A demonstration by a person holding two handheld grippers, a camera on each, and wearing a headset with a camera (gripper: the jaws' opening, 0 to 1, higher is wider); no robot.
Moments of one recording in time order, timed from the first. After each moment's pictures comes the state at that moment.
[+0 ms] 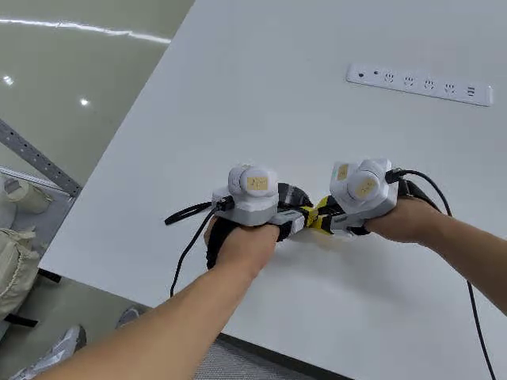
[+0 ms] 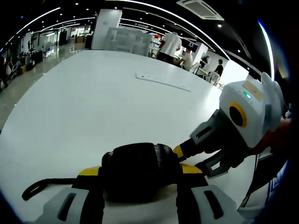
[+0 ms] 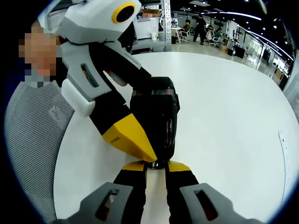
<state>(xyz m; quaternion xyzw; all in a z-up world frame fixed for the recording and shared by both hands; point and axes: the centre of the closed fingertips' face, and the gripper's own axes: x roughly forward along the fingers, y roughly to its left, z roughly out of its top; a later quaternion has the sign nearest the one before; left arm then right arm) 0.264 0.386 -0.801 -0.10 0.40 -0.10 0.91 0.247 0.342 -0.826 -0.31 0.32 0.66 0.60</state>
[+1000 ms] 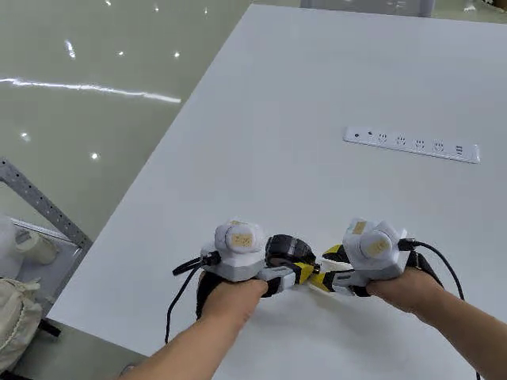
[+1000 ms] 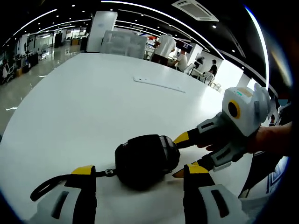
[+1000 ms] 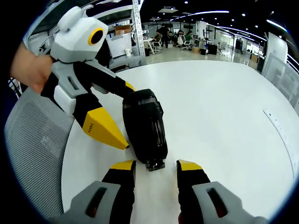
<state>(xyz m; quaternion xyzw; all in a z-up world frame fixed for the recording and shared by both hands) 0.243 0.407 -0.789 -0.10 0.39 -0.12 0.91 0.252 0.335 -0.806 -0.21 0.33 0.59 0.71</state>
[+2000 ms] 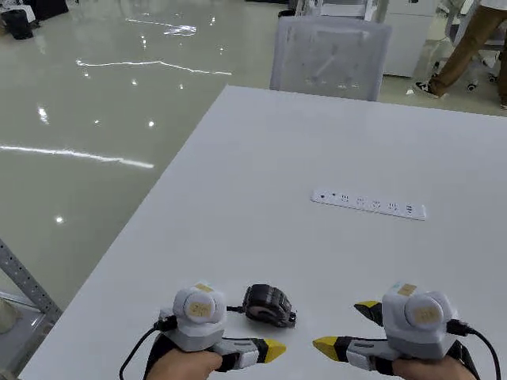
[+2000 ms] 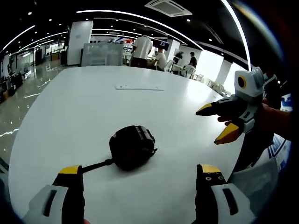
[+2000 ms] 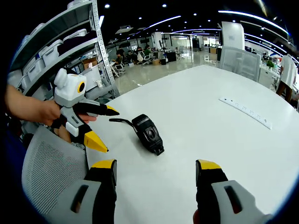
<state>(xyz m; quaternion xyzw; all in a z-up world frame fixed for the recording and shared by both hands) 0.194 0.407 -0.744 -0.03 0.35 -0.20 0.91 0.214 0.259 -0.710 -0.09 0.33 0.46 0.82</state>
